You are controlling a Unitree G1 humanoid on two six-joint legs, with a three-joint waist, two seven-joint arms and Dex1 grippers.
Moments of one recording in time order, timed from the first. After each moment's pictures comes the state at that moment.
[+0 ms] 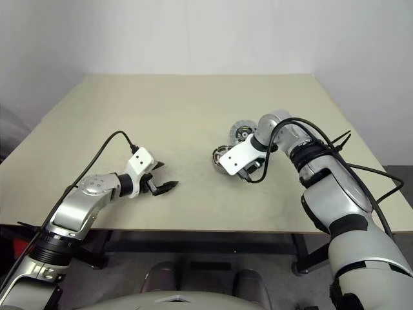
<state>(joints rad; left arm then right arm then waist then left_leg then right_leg) -0.26 0.54 -0.15 -0.11 -0.19 0.55 -0.72 -1.10 -0.54 0.67 0.92 -0.40 -0.60 1.37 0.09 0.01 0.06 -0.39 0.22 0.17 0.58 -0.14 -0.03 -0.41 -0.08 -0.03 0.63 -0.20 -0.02</state>
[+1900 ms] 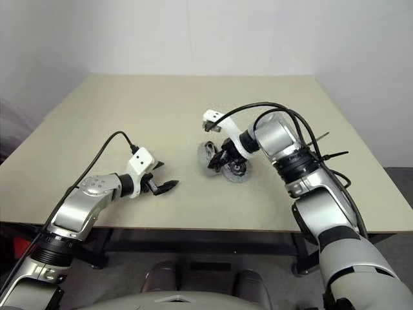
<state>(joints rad) -0.26 0.53 -0.15 -0.12 -0.18 0.55 -0.69 -0.99 -0.44 0.44 0.28 -0.01 1.09 1.37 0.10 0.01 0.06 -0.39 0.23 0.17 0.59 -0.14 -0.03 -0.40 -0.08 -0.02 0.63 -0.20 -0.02</state>
